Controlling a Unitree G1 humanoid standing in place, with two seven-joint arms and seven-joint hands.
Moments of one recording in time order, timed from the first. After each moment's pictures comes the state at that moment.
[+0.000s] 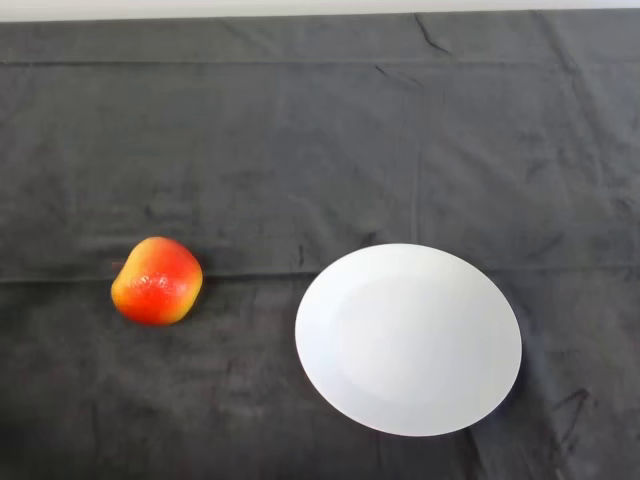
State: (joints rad) left arm -0.49 0.39 0.39 1.10 -0.60 -0.70 -0.28; right arm -1.08 -0.57 -2.46 1.88 1.83 1.06 0.86
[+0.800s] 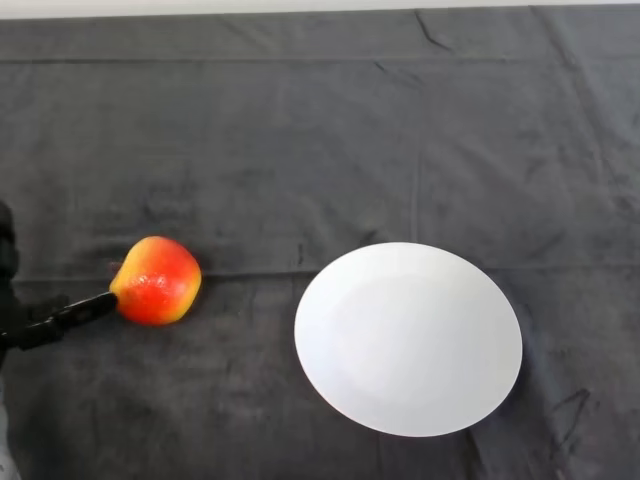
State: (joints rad) left arm -0.36 0.36 0.20 0.80 -0.53 -0.51 -0.36; right arm -1.08 -0.57 -2.46 1.88 1.83 1.06 0.86
